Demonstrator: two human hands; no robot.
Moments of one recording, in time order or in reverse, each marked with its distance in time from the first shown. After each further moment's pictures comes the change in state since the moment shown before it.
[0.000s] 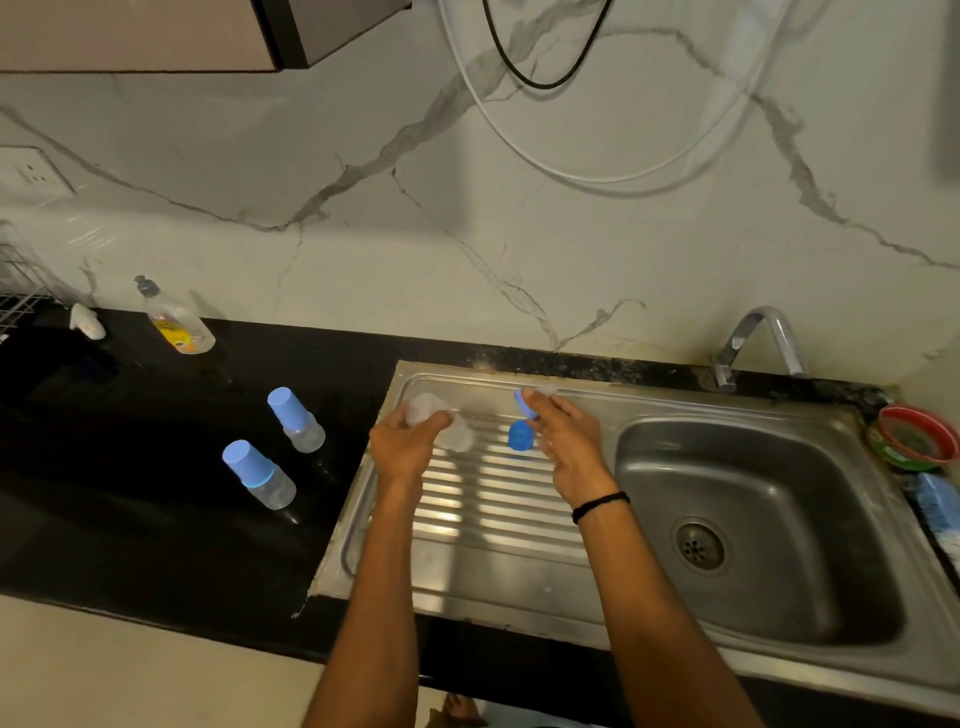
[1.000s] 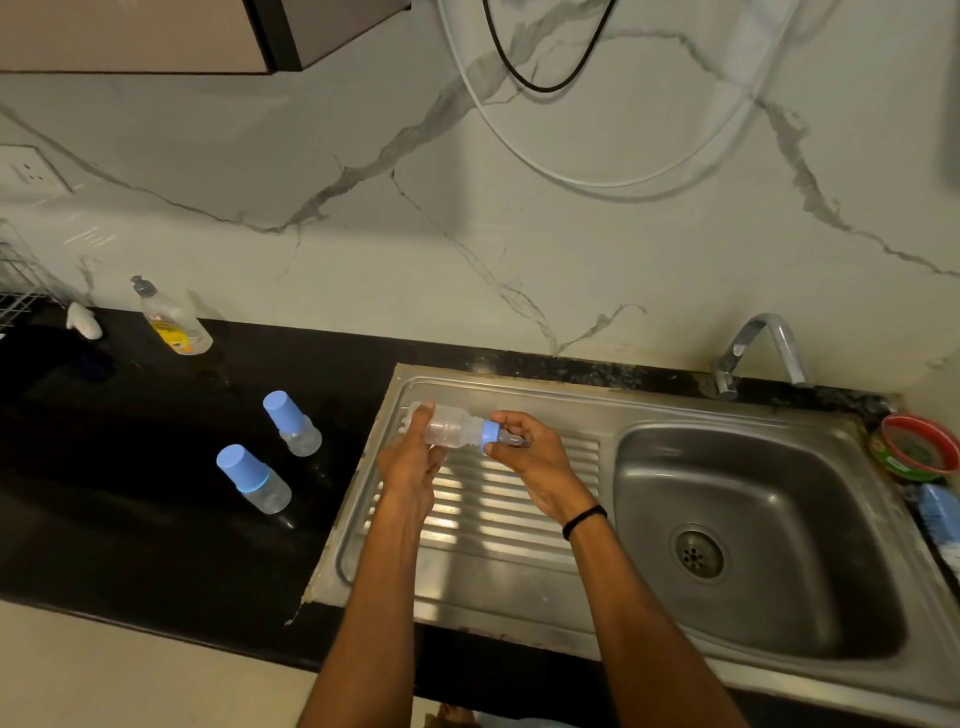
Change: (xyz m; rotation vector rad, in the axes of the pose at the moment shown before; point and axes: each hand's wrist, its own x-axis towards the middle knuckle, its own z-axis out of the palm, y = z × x) left_hand -0.001 -0.003 0.011 -0.458 -0.095 -0.414; right_hand 0.016 0.035 0.004 -0.290 -0.244 -0.159
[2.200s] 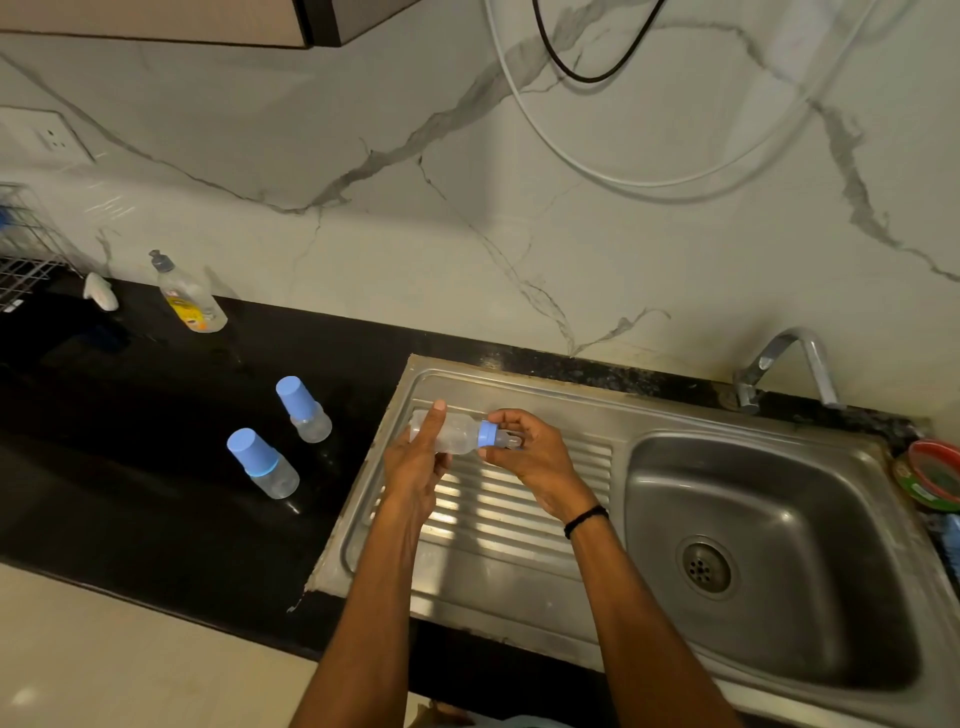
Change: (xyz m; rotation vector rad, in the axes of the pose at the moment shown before) left_hand 0.013 -0.003 -0.015 0.073 -0.069 0.034; right_hand 0.011 0.001 0.011 -0.127 -0.104 -0.058
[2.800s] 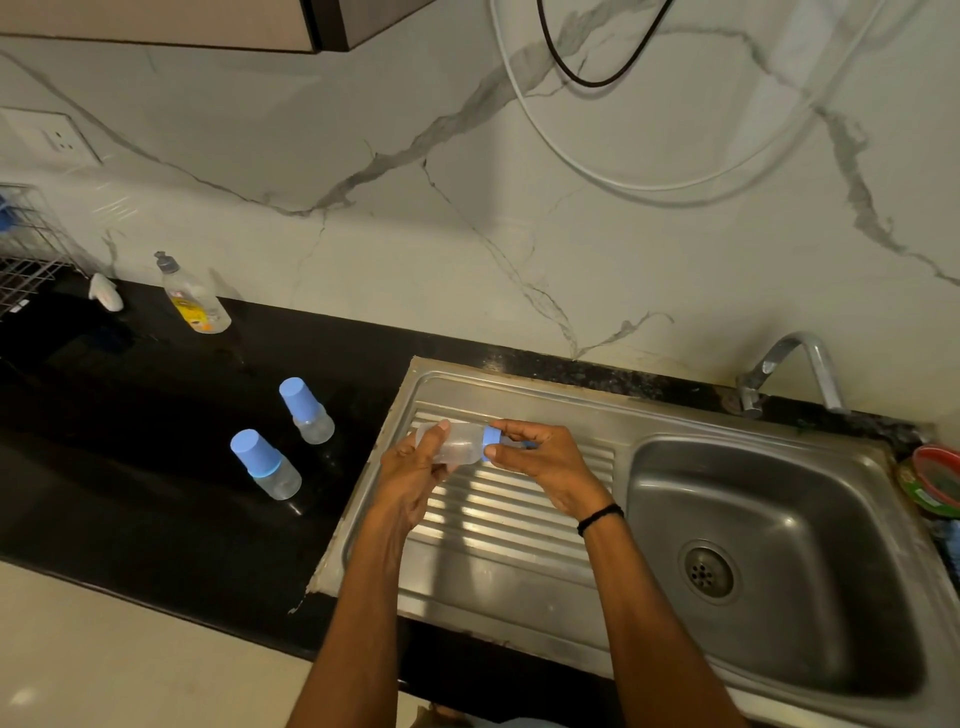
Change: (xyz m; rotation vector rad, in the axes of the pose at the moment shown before) left_hand 0.008 -0.001 -0.024 0.054 -0.160 -0.042; right_hand -0.005 -0.009 -0.012 0.091 -0.099 0.018
